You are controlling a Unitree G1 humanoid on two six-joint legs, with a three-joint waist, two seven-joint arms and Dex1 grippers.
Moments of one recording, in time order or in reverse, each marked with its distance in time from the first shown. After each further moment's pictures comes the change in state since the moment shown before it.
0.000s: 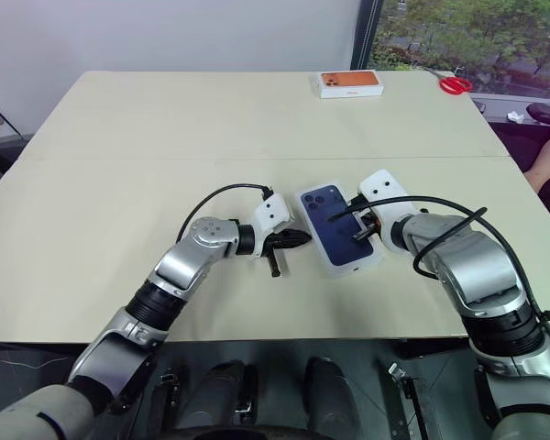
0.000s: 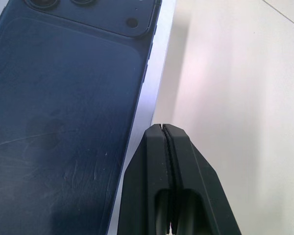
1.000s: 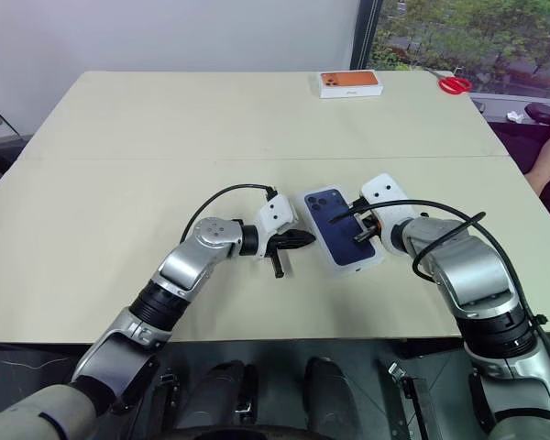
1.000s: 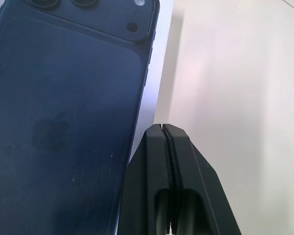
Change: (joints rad) left arm -0.002 -0.001 0.000 0.007 -0.004 -0.011 -0.020; right arm 0.036 0.010 -0.007 0.017 -0.056 -0.033 0.028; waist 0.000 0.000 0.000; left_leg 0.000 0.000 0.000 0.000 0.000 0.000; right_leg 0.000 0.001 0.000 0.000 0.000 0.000
